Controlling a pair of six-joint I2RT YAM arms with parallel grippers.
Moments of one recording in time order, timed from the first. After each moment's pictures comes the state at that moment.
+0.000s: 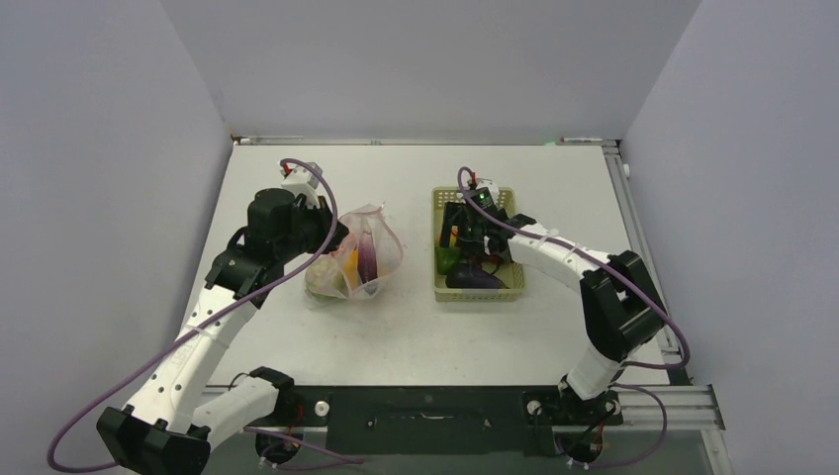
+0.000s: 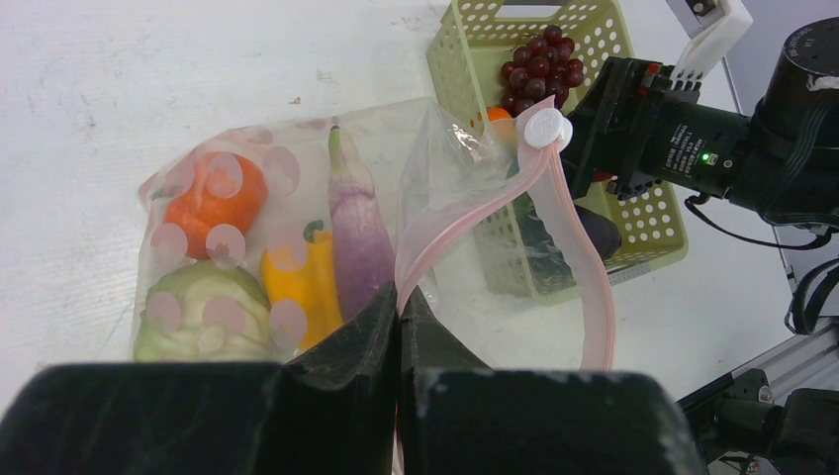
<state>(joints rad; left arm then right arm) -0.38 1.00 1.04 -0.53 0.11 -0.41 0.56 1.66 1.11 -0.30 0.11 0.55</state>
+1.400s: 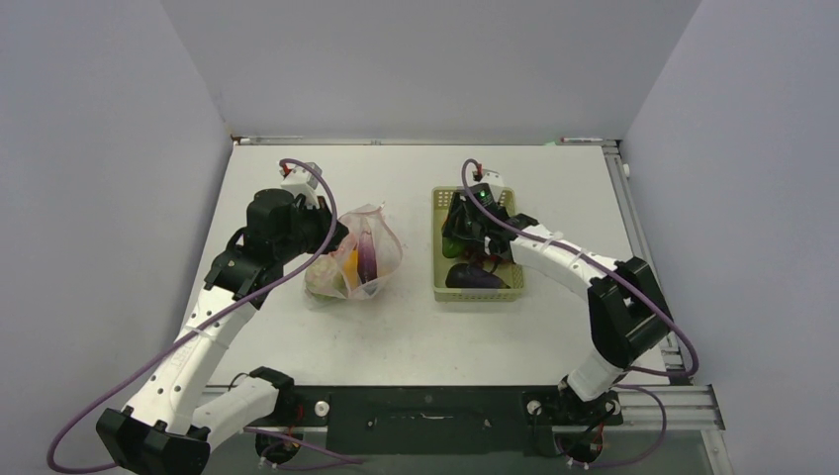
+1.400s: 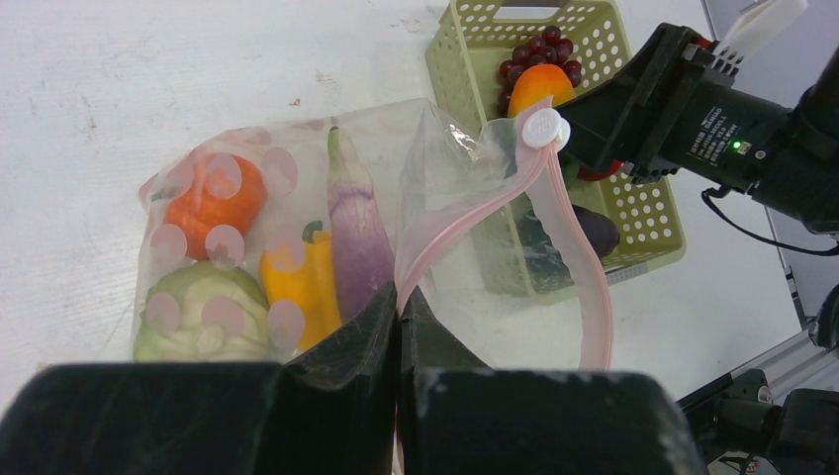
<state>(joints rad) -0.38 0.99 1.04 -0.53 0.11 -0.41 0.58 1.64 1.11 -0.23 0.18 0.64</state>
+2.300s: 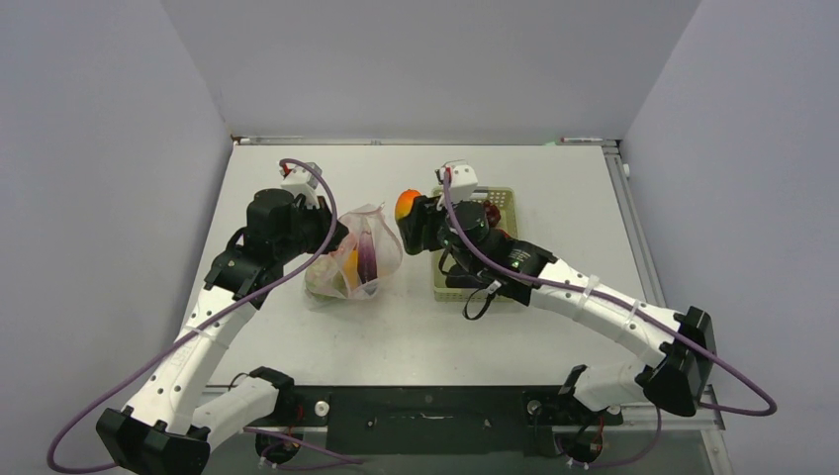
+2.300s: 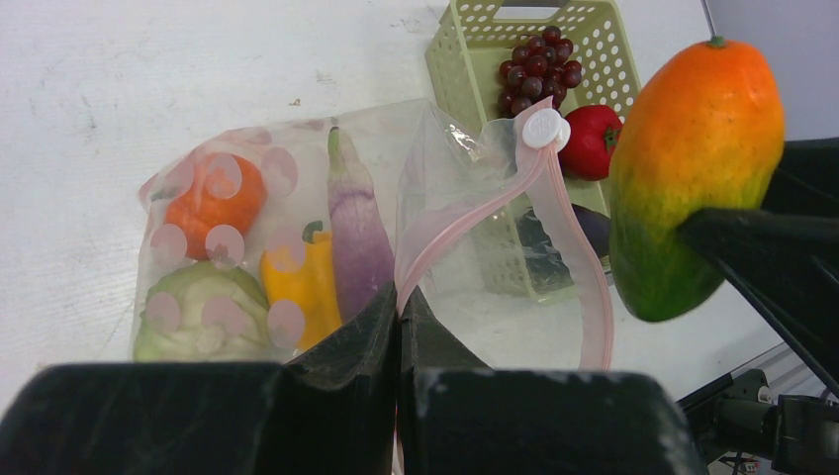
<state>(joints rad) -0.38 0.99 1.04 -0.53 0.11 -0.41 0.93 1.33 1.18 -0.17 0.36 0.44</state>
